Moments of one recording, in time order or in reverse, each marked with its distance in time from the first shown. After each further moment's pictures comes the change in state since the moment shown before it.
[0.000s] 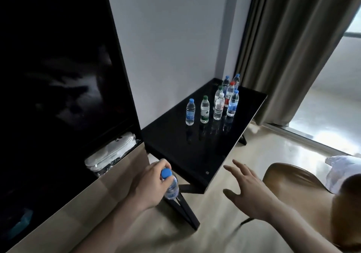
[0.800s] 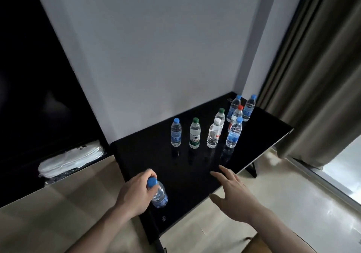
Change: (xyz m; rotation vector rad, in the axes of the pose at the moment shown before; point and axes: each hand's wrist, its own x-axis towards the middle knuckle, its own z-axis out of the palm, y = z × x) left_hand 0.226 0.099 0.153 0.135 0.117 -0.369; right_hand 0.274 0.216 -0.119 -0.053 -0.186 -0.265
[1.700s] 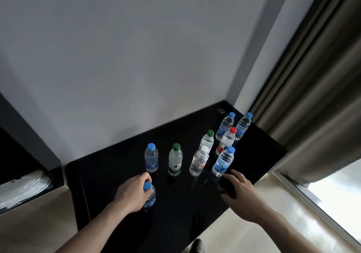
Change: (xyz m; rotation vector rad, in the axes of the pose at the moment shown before) left_hand 0.236 0.044 0.061 0.065 -0.213 -0.064; right_hand 0.198 0.140 -0.087 -0.024 -0.022 0.153
